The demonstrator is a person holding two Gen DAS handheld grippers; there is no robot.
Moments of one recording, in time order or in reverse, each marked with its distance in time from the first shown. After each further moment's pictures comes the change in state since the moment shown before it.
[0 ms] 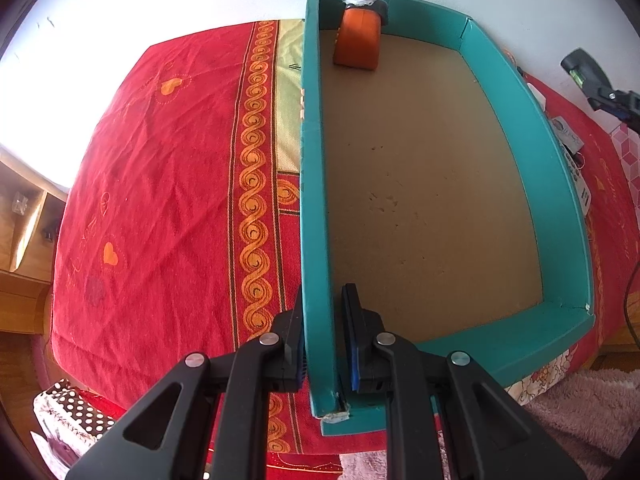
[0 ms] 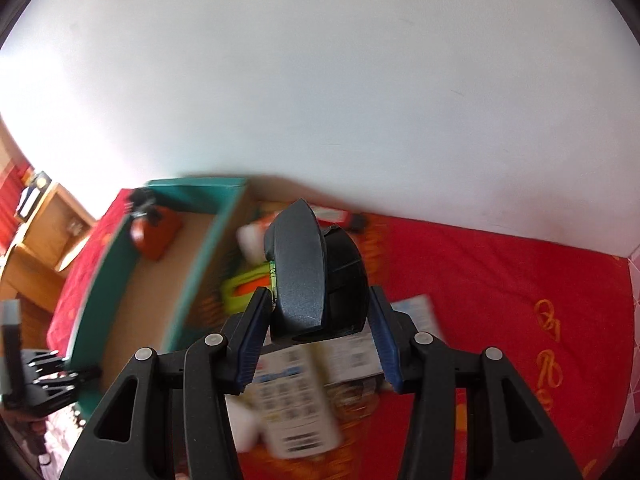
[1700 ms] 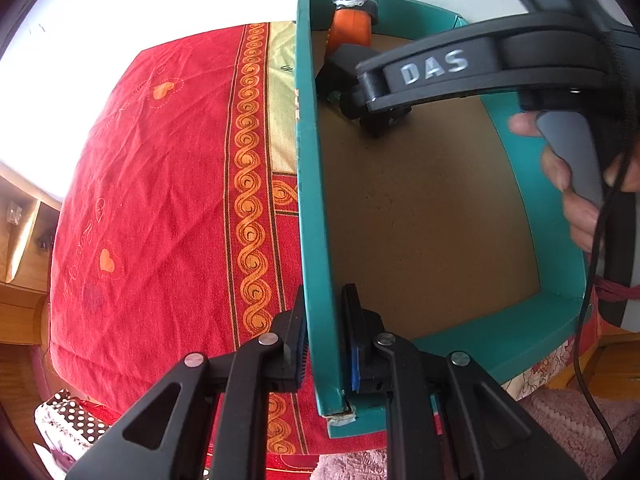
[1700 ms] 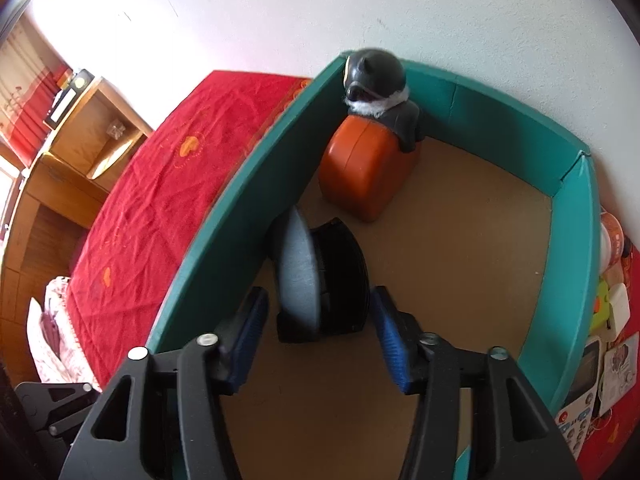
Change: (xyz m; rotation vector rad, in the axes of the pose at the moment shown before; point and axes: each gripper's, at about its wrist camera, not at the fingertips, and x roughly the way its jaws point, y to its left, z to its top) left arm 0.001 0.003 0.000 0.008 -0.011 -0.022; right arm 0.132 0.209 -0.013 -0.210 0.273 0.141
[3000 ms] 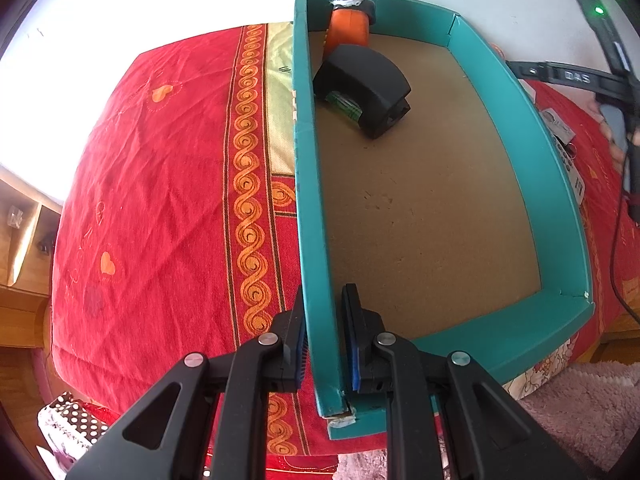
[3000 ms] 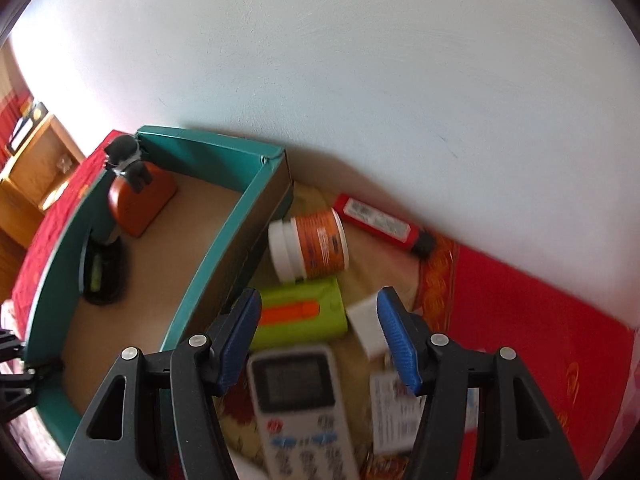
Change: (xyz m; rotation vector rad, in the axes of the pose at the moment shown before) left arm 0.000 -0.009 0.000 0.016 0.002 0.008; right arm -0.068 -0.164 -0.016 0.015 -0.141 -0.215
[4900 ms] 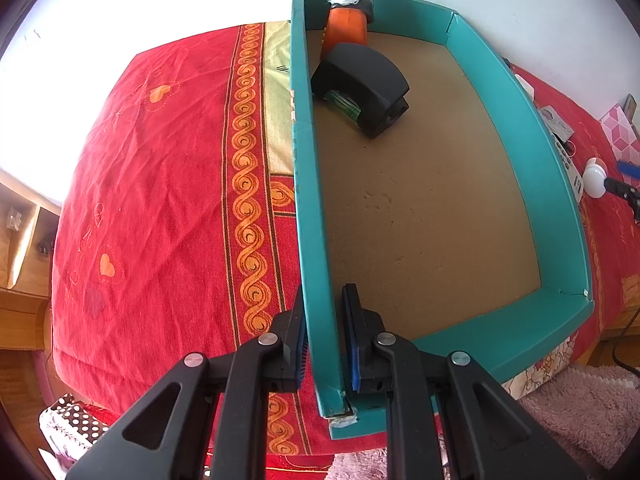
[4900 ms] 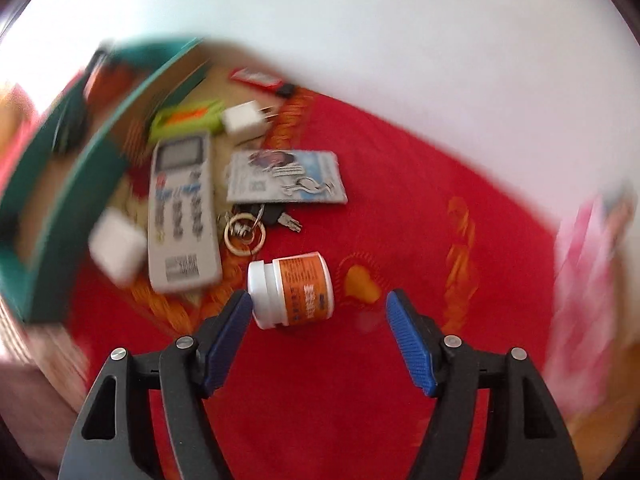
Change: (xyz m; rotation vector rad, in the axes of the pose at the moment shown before) left arm 0.002 -0.001 0.005 -0.003 0.005 -0.001; right arm -0.090 -0.051 -0.133 -0.095 0.143 -0.245
